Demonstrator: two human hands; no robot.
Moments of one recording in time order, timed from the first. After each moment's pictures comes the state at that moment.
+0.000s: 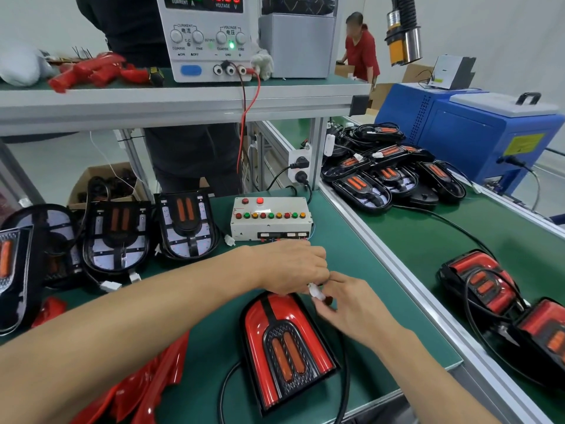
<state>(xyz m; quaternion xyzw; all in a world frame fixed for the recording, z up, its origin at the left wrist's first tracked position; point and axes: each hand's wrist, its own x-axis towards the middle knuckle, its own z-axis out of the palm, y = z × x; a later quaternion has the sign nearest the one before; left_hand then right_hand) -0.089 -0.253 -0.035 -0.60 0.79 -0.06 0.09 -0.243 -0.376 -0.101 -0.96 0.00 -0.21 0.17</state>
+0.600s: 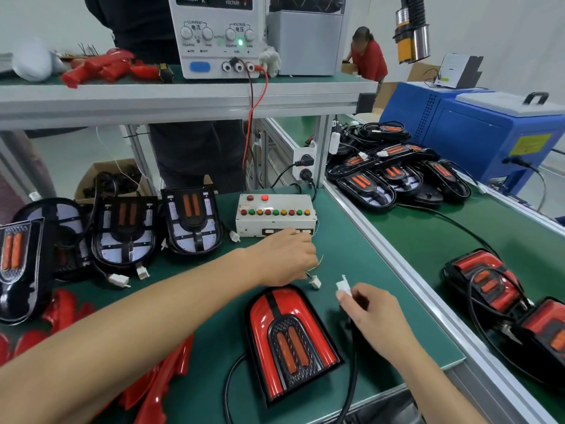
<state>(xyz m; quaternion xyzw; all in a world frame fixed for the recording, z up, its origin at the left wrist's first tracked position) -0.080 -0.238 -0.045 -0.70 0.70 -0.11 0.13 -0.277 -0.376 -0.111 -0.87 0.24 -0.15 0.40</state>
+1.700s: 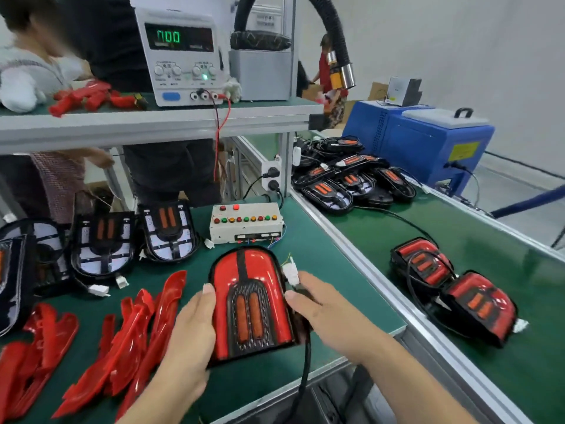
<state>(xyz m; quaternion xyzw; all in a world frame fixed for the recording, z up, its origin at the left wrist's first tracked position) -0.224 -0.120 -0.058 -0.67 -0.02 0.20 -0.71 -0.331 -0.305 -0.018 -0.82 0.10 -0.03 0.56</state>
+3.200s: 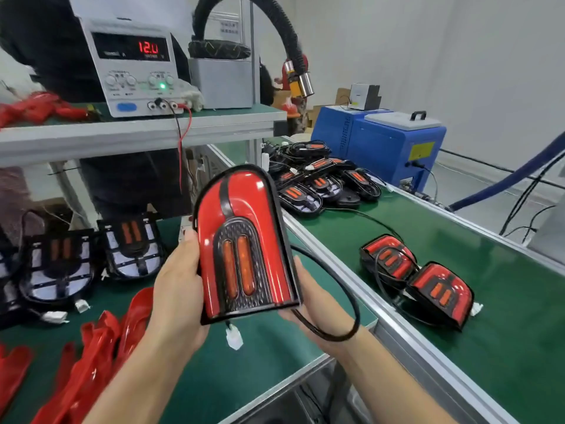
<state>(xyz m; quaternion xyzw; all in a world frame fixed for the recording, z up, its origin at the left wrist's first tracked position) -0.238 -0.164 0.036 -0.54 0.11 0.18 -0.82 -0.327 -0.317 -0.021 -0.61 0.13 -0.06 0.78</state>
